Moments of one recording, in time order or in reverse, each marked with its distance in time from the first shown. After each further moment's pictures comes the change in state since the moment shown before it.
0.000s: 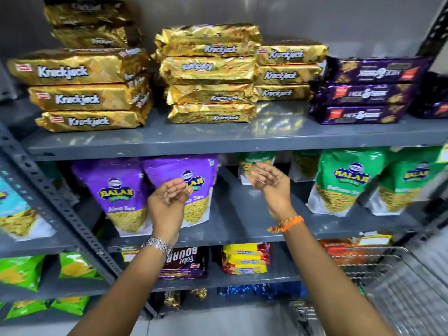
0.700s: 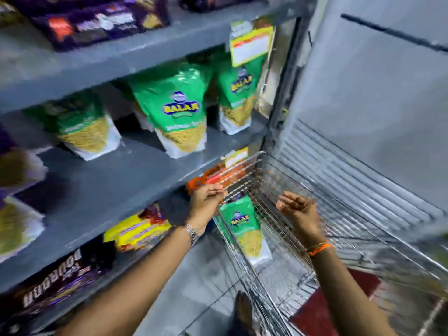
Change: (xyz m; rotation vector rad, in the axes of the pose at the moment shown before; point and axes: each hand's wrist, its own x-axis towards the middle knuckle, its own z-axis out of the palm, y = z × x) left_hand -0.254 -0.140 0.311 0.286 -0.935 -0.467; right_hand -0.212 0.021 -0.439 -0.115 0.743 0.306
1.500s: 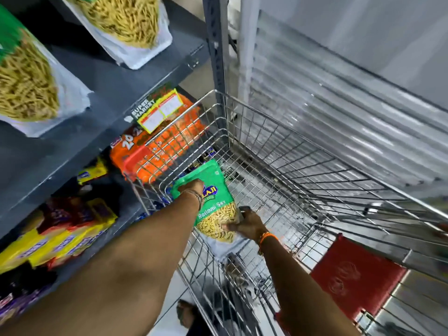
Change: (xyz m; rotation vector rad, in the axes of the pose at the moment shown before) left_hand 0.186 -0.209 0.147 0.172 0.147 -0.764; right_hand 0.107 0.245 -0.042 -0.573 -0.308 0.551
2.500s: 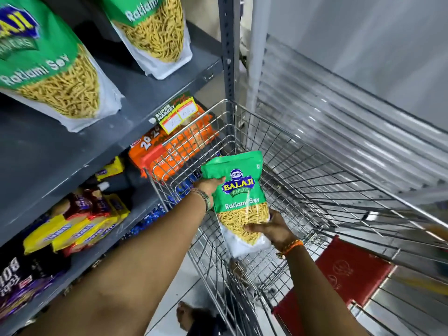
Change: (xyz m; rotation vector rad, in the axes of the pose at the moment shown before) left_hand -0.078 0.011 -0.008 0.105 -0.203 0.069; right_hand -0.066 0.007 -0.048 0.404 -0.096 -0.295
